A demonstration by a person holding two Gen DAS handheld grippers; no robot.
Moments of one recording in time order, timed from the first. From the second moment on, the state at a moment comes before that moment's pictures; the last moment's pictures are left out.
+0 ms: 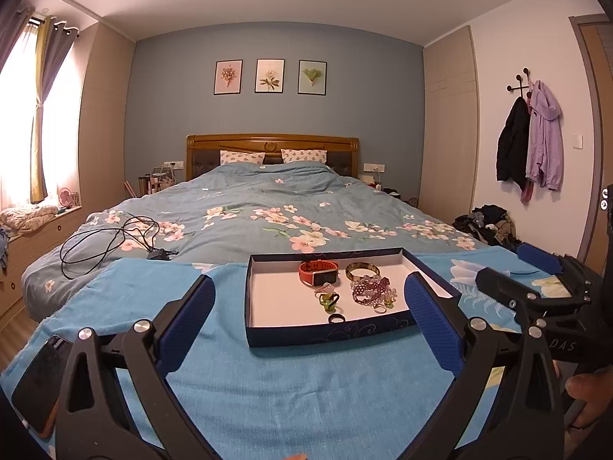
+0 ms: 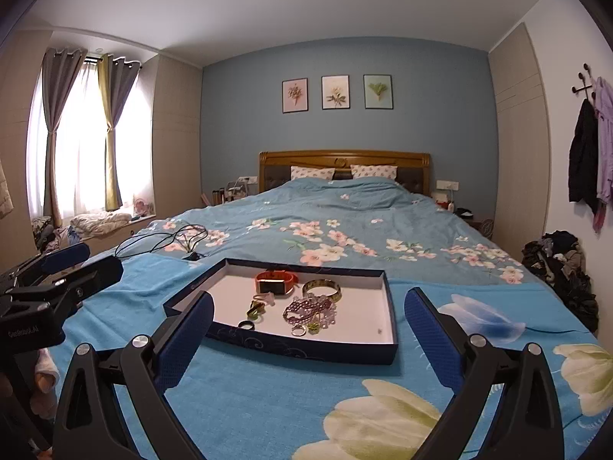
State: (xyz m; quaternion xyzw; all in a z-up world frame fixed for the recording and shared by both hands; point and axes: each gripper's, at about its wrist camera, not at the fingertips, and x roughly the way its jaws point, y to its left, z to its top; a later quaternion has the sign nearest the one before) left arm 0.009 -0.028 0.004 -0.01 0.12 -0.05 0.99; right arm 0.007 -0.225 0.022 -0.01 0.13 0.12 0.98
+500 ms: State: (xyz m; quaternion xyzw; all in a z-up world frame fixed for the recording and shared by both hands) left arm -0.008 -0.026 0.008 -0.02 0.11 -0.04 0.99; right arm -0.013 -0.226 0.027 -0.02 0.10 0.10 0.99
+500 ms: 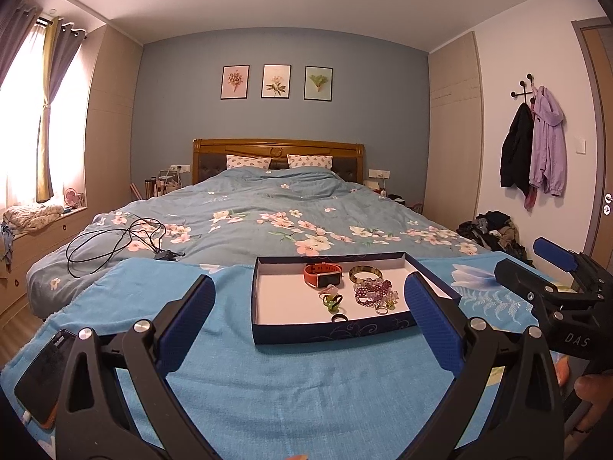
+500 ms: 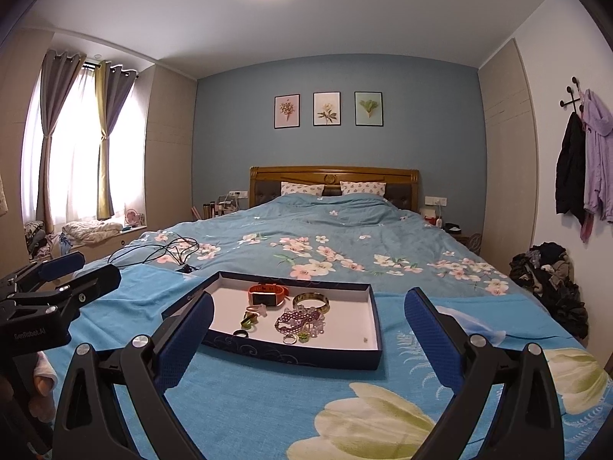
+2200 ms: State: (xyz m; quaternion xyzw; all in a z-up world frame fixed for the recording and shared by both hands) left arm -0.011 -0.033 0.012 -0.02 0.10 -0.03 0.99; right arm -0.019 -0.234 0.028 0.00 0.09 0.10 0.99
